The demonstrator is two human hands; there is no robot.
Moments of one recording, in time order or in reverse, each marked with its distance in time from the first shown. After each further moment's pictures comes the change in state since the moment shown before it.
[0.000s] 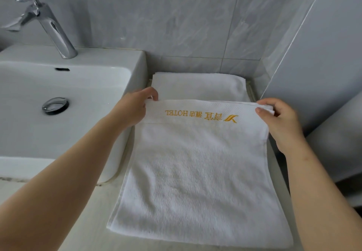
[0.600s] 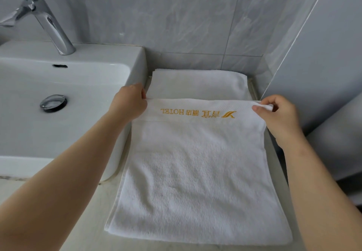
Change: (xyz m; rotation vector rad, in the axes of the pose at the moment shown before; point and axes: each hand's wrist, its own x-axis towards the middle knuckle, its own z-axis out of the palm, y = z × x) left_hand 0.010 0.005 0.002 0.029 0.094 -0.232; right_hand 0.011 0.002 0.006 -0.159 0.040 0.028
